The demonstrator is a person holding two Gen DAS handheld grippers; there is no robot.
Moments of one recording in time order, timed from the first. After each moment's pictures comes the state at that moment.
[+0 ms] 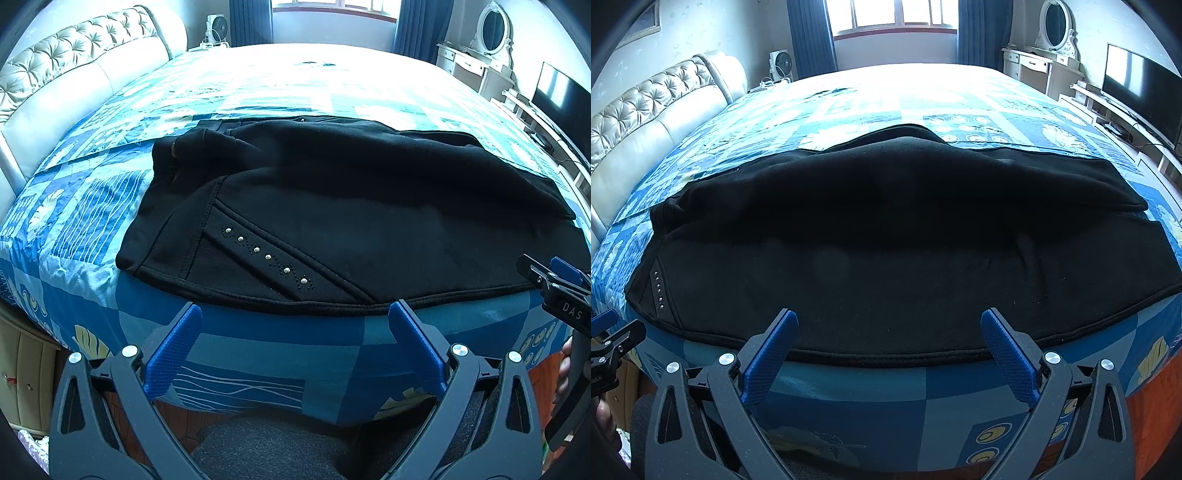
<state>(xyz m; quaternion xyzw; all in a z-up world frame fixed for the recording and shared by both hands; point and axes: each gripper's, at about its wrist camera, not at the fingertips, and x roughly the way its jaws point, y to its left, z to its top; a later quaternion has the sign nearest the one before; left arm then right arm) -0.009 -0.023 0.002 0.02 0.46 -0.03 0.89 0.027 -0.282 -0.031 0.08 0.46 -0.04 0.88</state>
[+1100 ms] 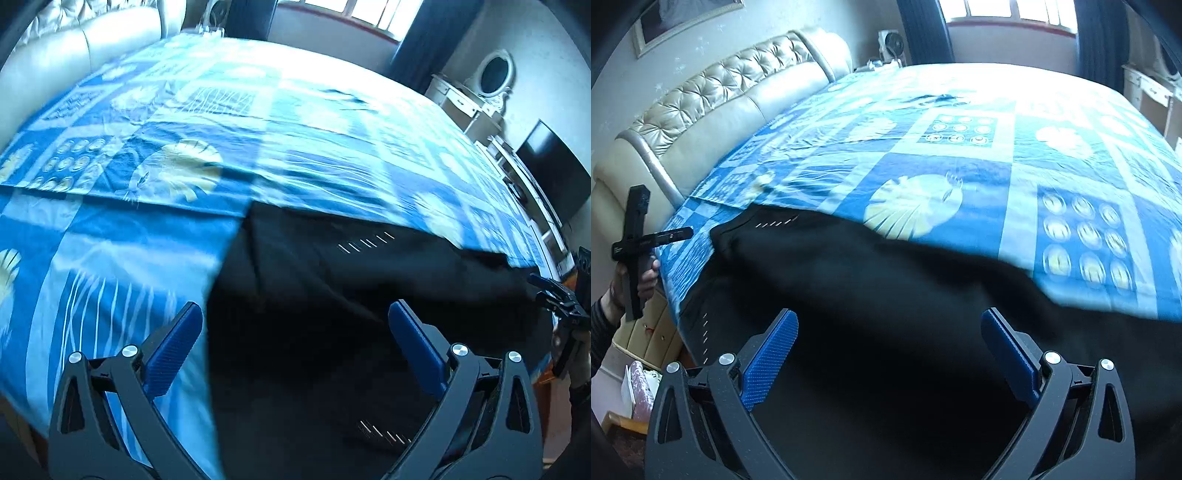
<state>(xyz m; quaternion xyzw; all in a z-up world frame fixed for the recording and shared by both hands) 0.198 0.133 0.025 -0.08 0.47 -0.11 0.87 0.226 -0.315 -0.001 0.06 0.48 0.21 0.85</state>
